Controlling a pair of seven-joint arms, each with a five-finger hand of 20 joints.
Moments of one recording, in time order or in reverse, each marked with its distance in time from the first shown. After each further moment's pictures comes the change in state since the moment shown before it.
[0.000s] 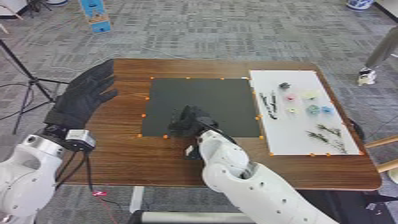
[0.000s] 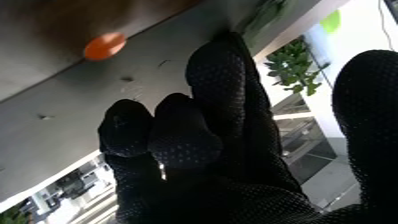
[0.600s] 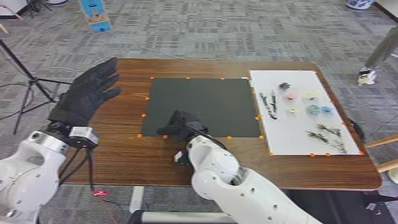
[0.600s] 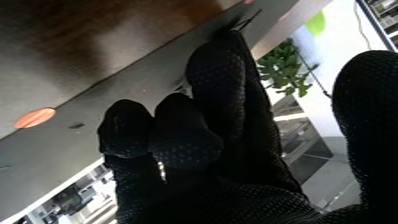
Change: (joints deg) left arm -2.1 0.5 1.5 1.0 0.0 -0.2 -0.4; right arm -1.0 -2.9 -1.6 -0.1 0.1 0.7 0.6
